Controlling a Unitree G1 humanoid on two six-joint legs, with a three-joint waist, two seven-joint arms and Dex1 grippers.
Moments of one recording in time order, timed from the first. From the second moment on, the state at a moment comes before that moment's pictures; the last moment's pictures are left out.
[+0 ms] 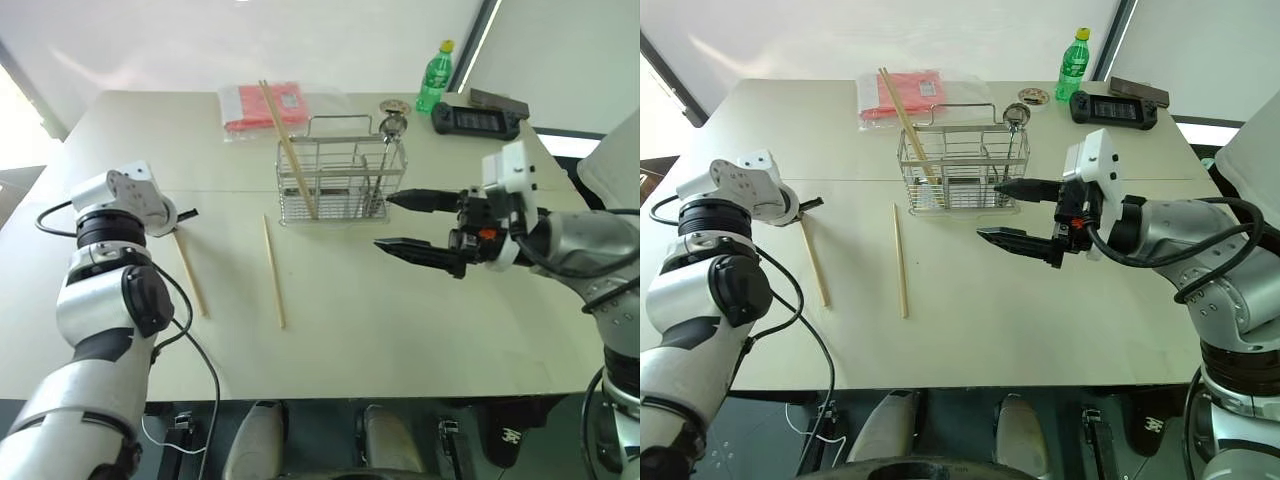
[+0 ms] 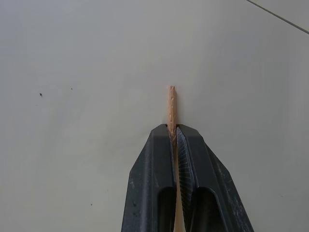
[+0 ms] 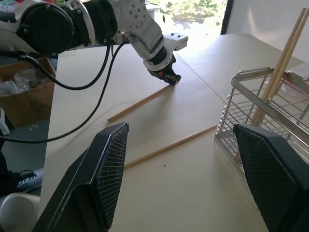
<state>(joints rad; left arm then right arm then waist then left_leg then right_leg) -1.17 0.47 0.49 1.01 -0.20 1.04 0.29 -0.46 -0.81 -0.15 -0.51 0.83 0.78 0.86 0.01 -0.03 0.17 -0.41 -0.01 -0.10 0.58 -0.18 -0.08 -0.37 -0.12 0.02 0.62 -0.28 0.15</state>
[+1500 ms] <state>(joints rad) -1.32 0.24 0.18 0.69 -0.35 0.13 -0.59 -0.32 -0.87 -0.29 -0.64 0.98 0.85 0.63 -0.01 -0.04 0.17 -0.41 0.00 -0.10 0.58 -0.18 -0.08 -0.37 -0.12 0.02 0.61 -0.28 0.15</state>
